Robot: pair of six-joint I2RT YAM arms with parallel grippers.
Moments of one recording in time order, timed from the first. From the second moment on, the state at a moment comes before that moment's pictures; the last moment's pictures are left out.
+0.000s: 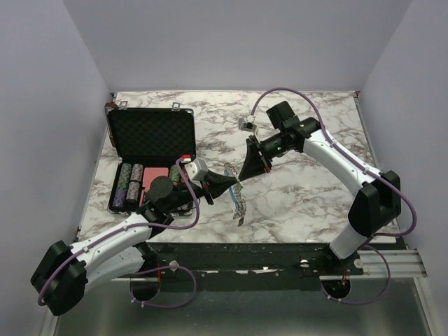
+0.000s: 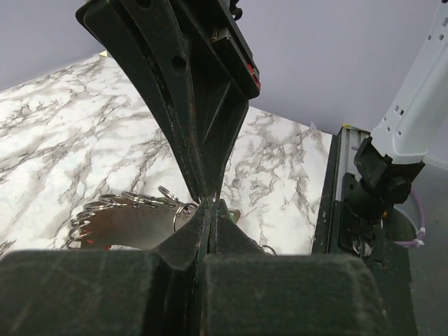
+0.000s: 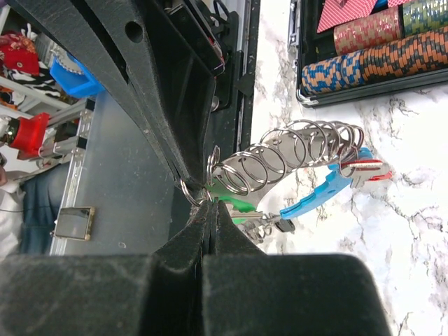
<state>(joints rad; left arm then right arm) -0.75 0.92 0.39 0.71 0.43 -0.26 0.52 1.65 1.46 -0.88 -1.21 -0.42</state>
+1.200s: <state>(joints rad) -0.71 0.89 0.42 0.55 0.44 -0.16 0.50 1.62 1.47 -0.93 -1.21 -0.50</state>
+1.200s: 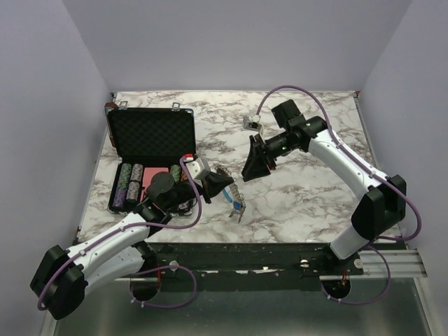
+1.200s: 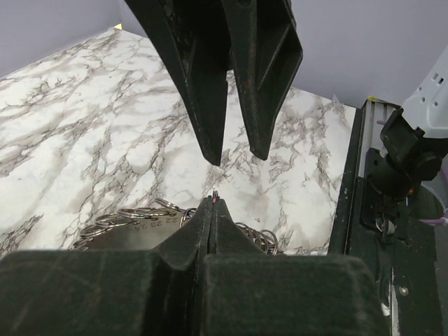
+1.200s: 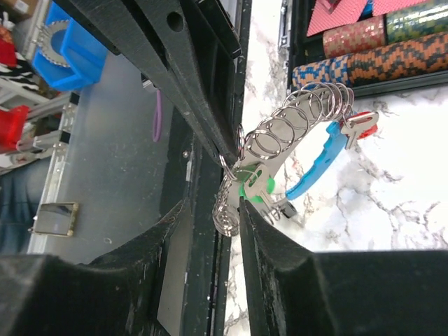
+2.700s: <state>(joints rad) -0.64 1.97 1.47 0.19 0.21 -0.57 -0.13 1.20 1.03 -0.57 -1.11 -0.34</state>
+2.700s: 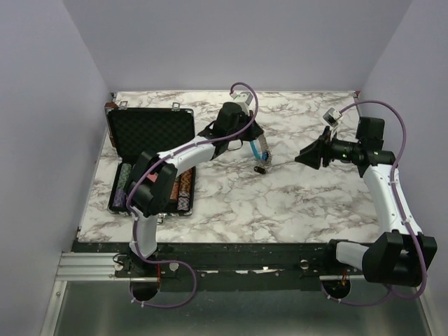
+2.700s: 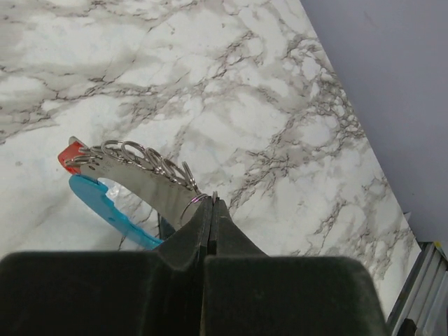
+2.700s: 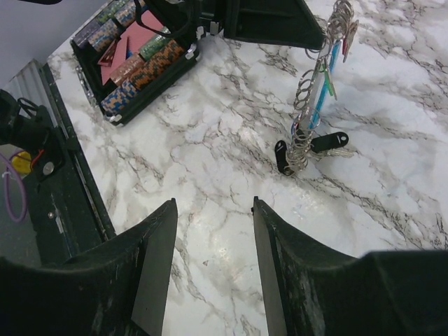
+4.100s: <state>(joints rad) -0.60 0.36 0.66 -0.34 0.08 -0.25 -0.20 1.07 1.18 -0.38 -0.91 0.26</state>
